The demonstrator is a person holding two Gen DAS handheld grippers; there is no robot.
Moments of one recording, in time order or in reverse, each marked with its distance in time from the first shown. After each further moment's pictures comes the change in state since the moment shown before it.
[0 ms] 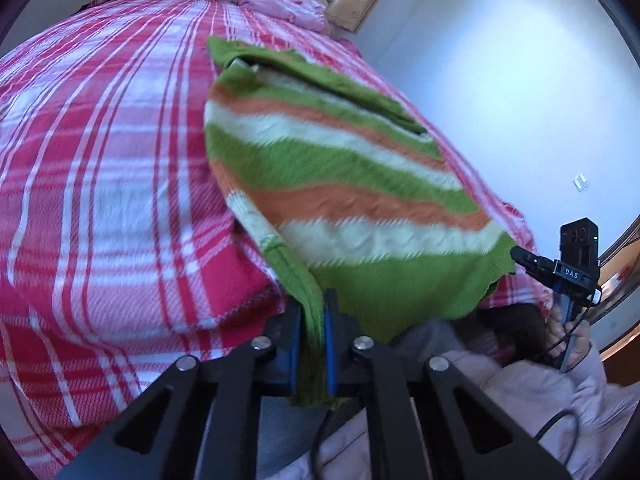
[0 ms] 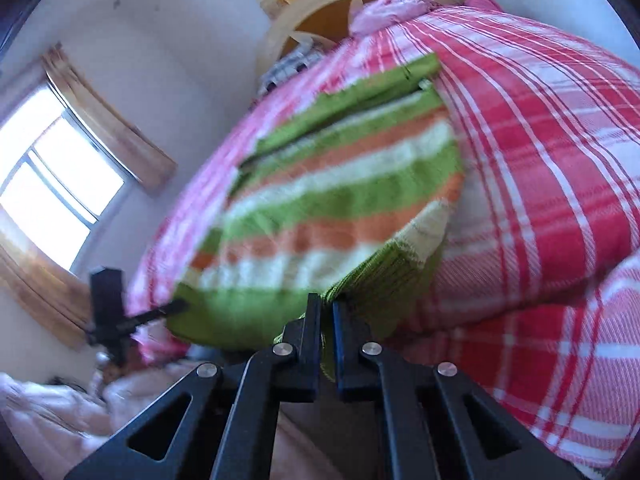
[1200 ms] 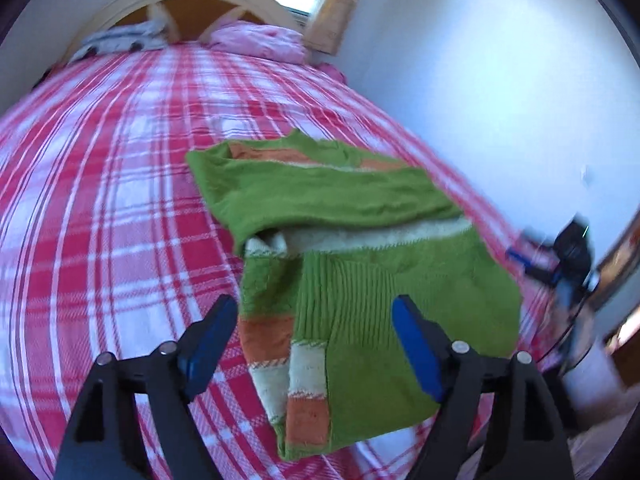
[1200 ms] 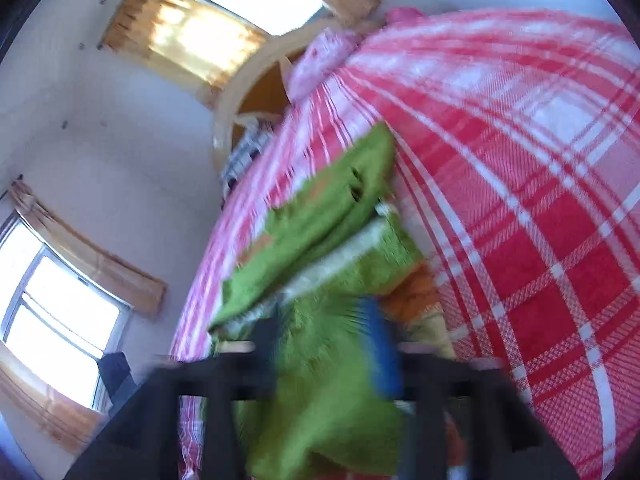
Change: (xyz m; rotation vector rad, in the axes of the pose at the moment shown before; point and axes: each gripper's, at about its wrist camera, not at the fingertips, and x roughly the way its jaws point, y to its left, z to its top) left arm 0.047 0.031 0.174 0.211 -0.050 0.028; right arm 0.052 -0.068 0.136 0.303 -0.282 -0.023
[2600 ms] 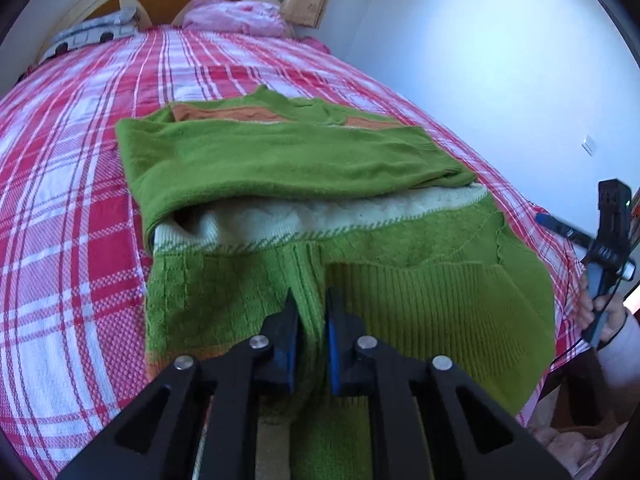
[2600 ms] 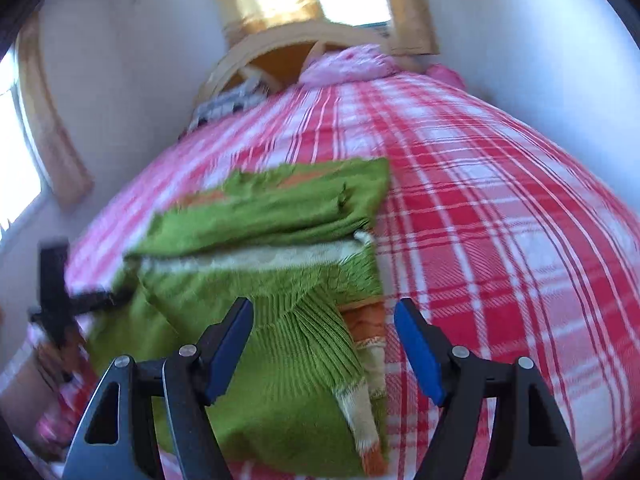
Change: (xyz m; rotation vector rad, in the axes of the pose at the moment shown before) left arm 0.072 -0.017 0.002 0.016 0.075 -0.018; right arm 0.022 0.051 -0.013 -0.546 0.092 -0.337
